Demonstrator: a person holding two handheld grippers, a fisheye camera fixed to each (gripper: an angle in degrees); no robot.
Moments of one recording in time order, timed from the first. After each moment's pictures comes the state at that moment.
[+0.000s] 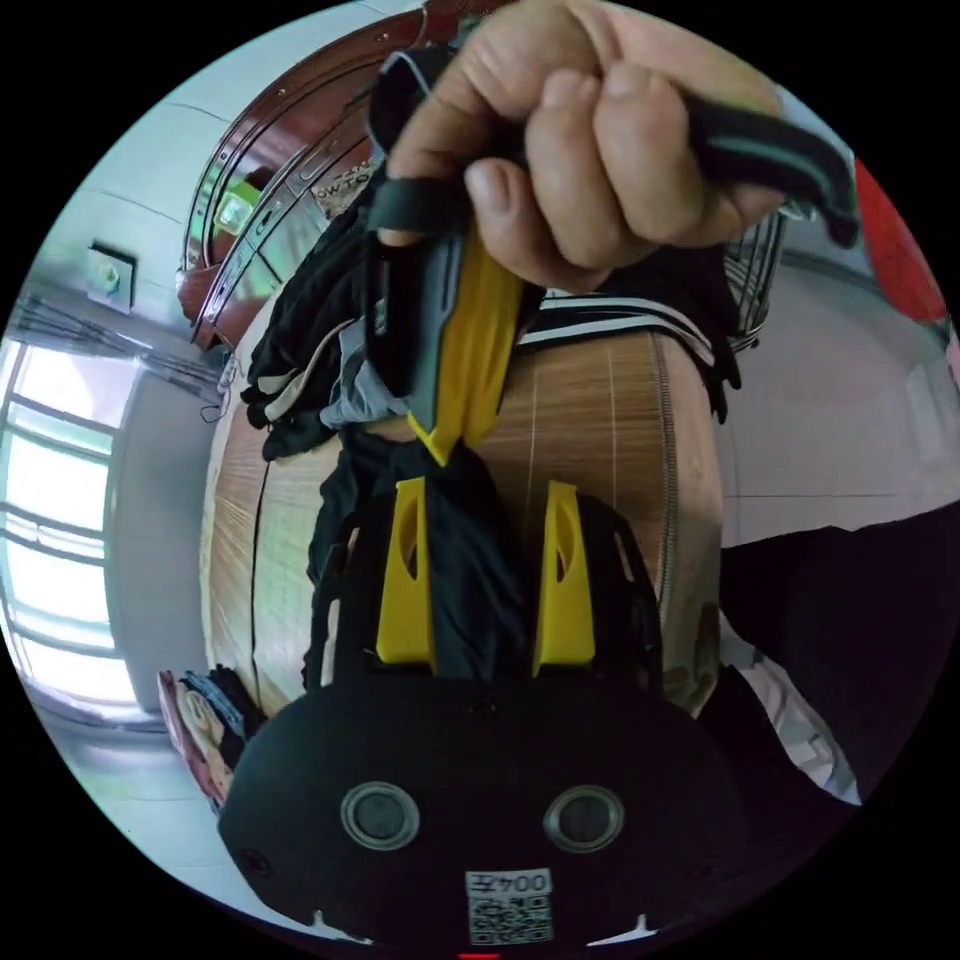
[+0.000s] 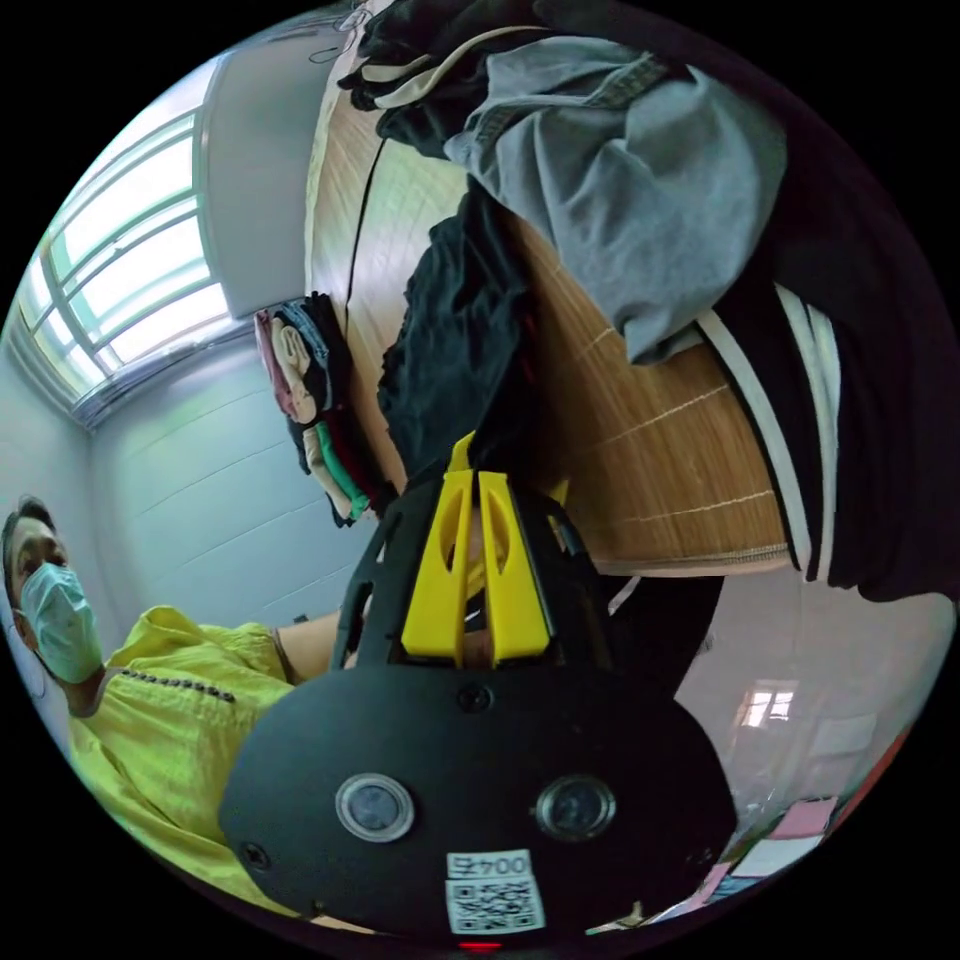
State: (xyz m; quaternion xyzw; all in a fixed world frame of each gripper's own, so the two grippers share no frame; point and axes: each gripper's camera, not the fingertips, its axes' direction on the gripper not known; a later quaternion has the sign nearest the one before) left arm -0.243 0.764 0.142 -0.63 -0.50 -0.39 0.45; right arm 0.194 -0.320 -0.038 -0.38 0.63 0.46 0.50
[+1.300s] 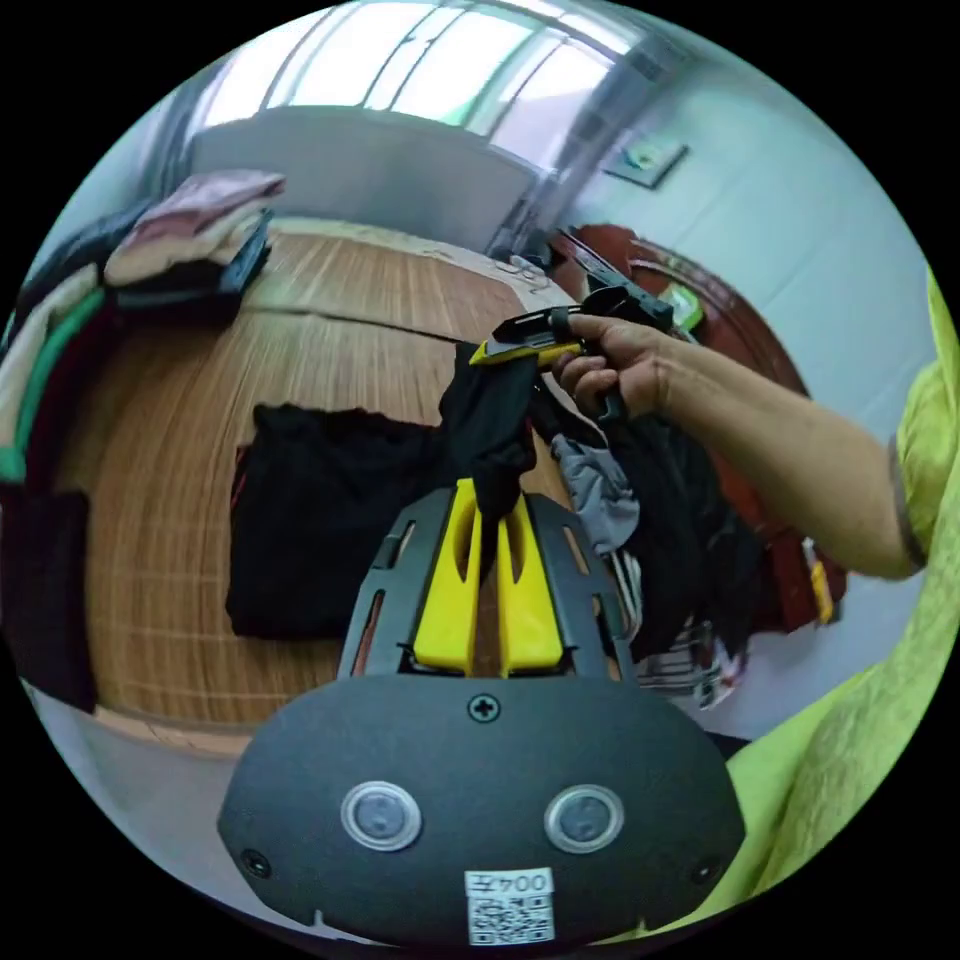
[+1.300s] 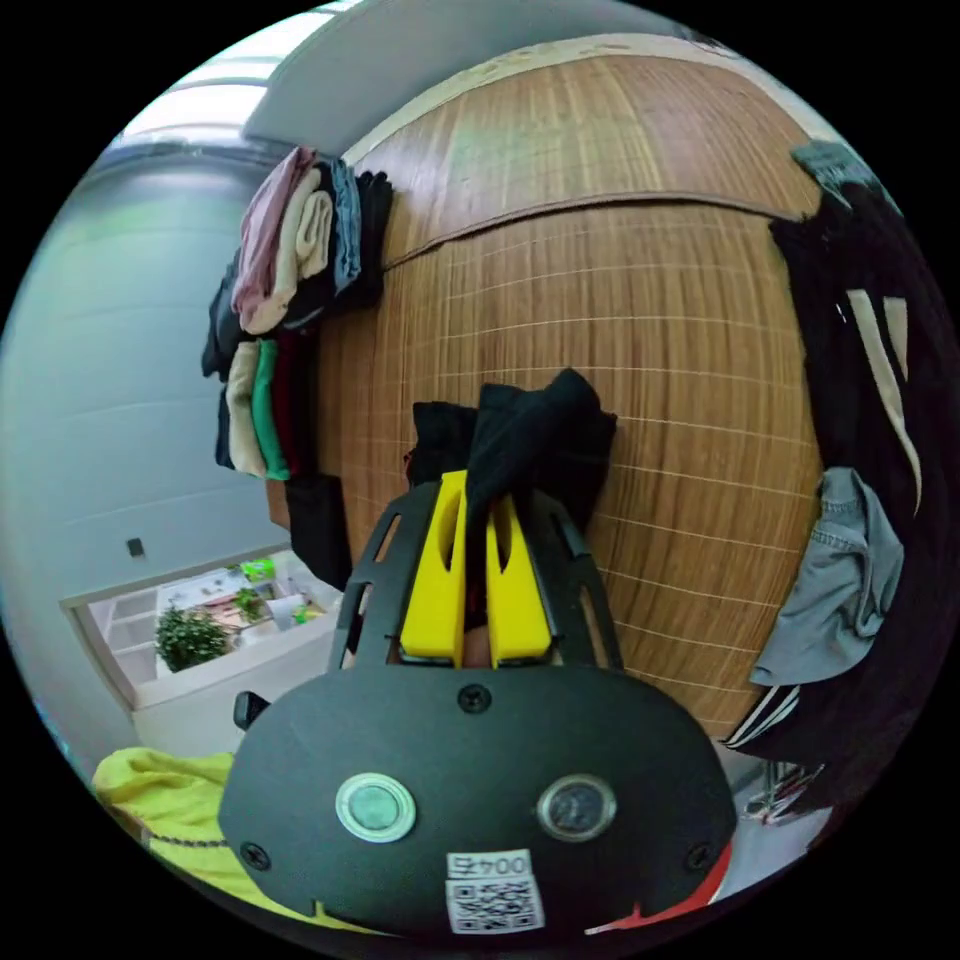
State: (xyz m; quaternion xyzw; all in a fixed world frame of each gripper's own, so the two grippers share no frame) left arm -0.076 0.395 -0.140 0.01 -0.73 -0.64 0.24; right arm 0.392 -0.168 0.313 -0.62 0.62 0.27 0.39
